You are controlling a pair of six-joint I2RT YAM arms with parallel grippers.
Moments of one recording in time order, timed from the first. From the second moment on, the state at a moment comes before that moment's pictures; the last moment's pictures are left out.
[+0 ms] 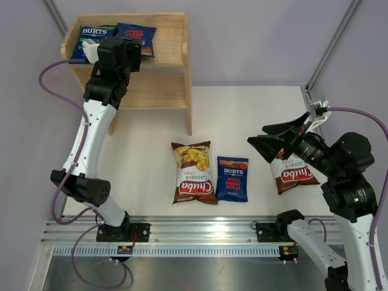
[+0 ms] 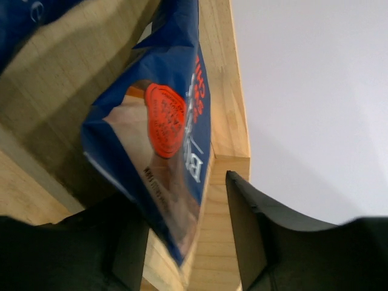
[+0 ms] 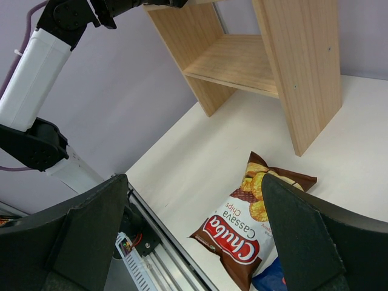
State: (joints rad) left arm -0.25 1.63 1.99 -0.54 -0.35 -1.39; right arm 0.27 0.71 1.28 -0.51 -0.57 0.48
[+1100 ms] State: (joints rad) left arm -0.21 1.74 2.38 -0.93 -0.31 -1.29; right arm 0.27 0.70 1.28 -0.51 -0.60 0.49
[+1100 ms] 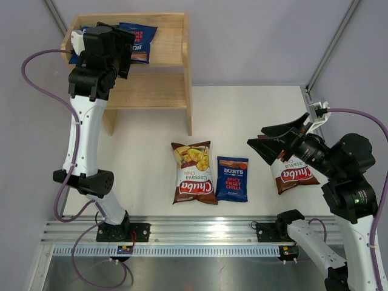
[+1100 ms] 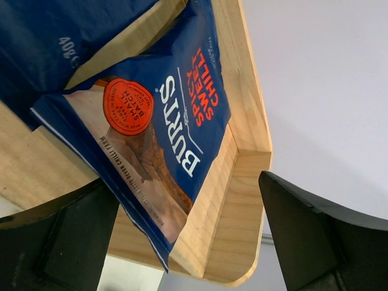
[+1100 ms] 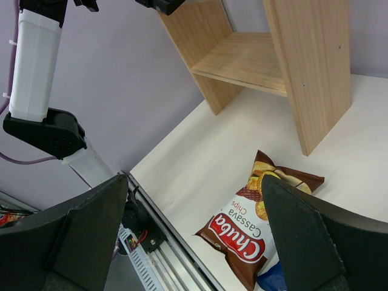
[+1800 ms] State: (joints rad) left arm -0.21 1.61 2.13 -0.95 -0.28 -1.26; right arm 0.27 0.70 1.27 -0.51 -0.62 0.50
